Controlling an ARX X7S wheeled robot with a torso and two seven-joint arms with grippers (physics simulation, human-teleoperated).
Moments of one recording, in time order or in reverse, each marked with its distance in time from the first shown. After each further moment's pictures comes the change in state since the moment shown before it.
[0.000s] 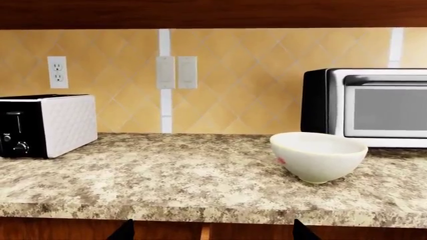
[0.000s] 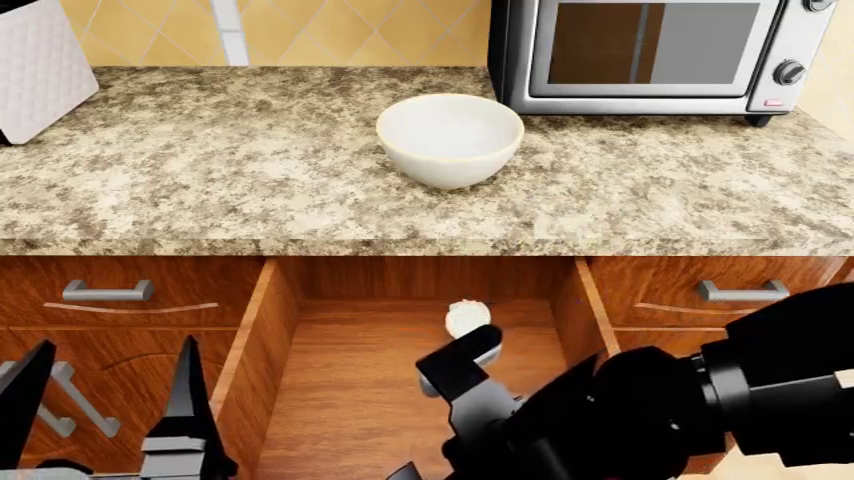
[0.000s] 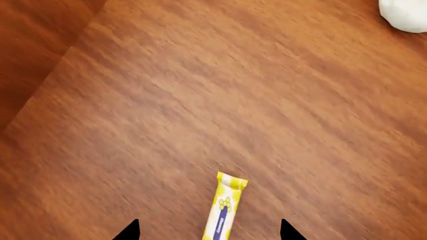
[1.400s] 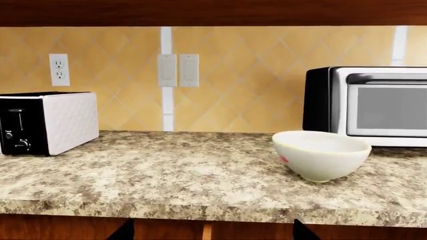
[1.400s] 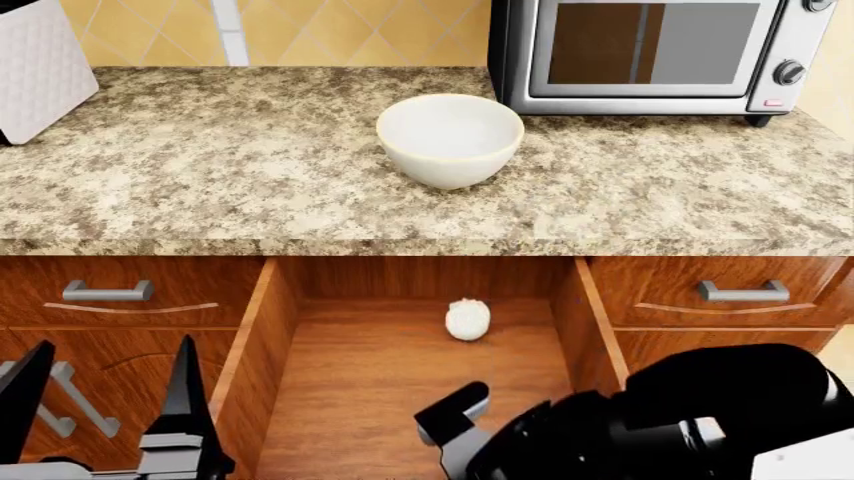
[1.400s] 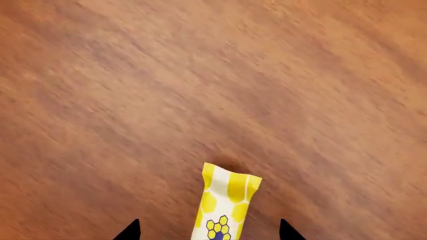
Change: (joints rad) left arm 0.012 -0.004 -0.008 -0.023 -0.009 0.026 0.012; right arm -0.279 -0.183 -0.071 0.422 -0.020 0.086 -0.149
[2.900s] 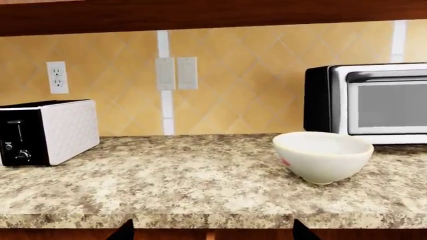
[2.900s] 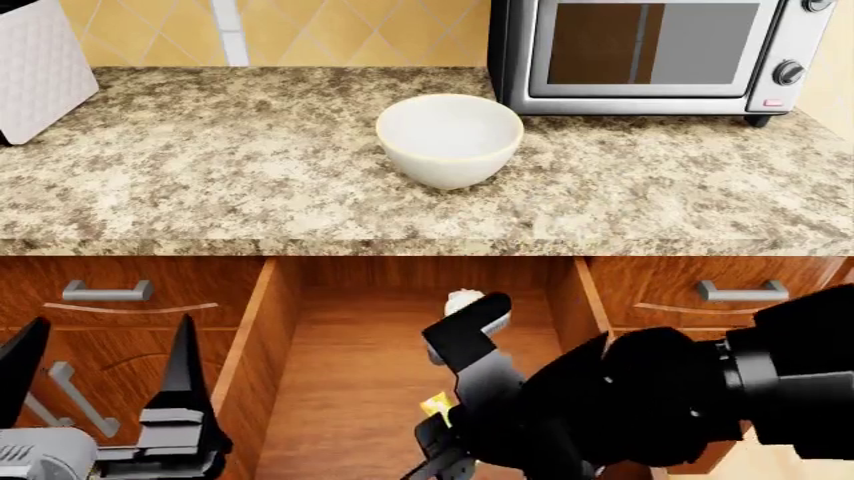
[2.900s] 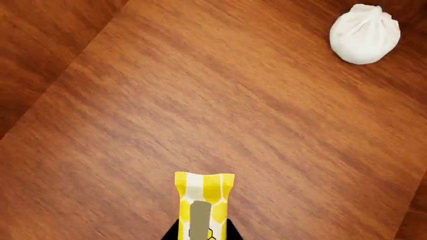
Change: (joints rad) left arm -0.072 -0.031 -0.061 0.051 -0.127 -0.092 0.037; right arm 0.290 0.232 0.162 -0.420 -0.055 -0.046 0.224
